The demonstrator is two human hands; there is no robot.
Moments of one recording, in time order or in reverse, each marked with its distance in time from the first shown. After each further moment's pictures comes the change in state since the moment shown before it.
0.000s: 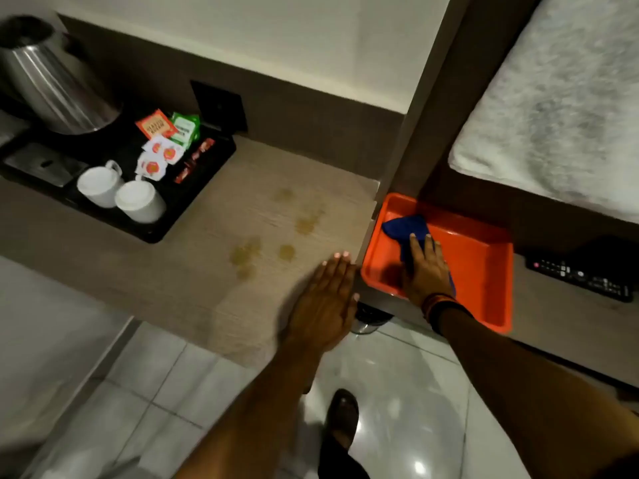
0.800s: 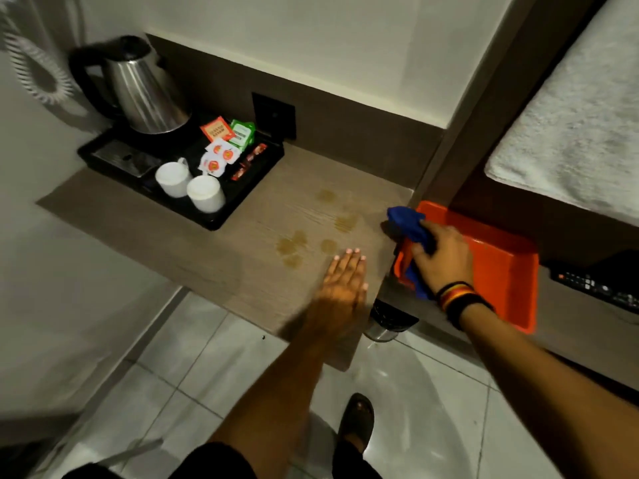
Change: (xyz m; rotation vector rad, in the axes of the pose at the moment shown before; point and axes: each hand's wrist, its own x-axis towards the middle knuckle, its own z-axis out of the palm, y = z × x) left_hand -0.036 -0.024 -0.048 -0.143 0.080 -0.031; right_hand -0.059 -0.091 -0.063 0.212 0.323 -0.164
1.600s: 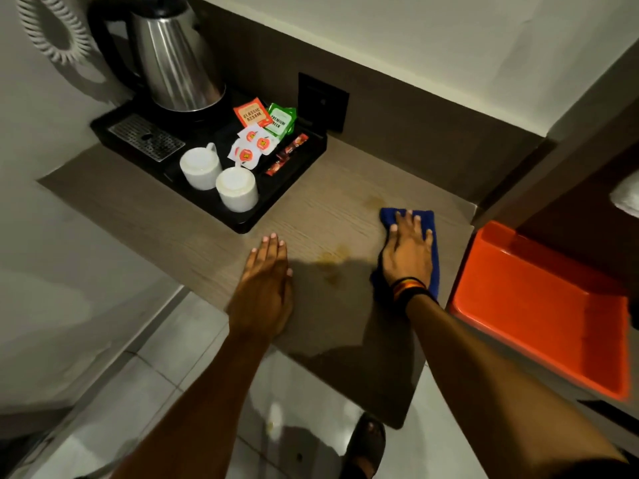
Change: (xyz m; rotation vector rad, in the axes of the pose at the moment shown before) left_hand -0.042 -0.171 -0.068 -0.027 0.141 -0.437; right_hand 0.056 -0.084 0.169 -0.006 -0.127 -0.010
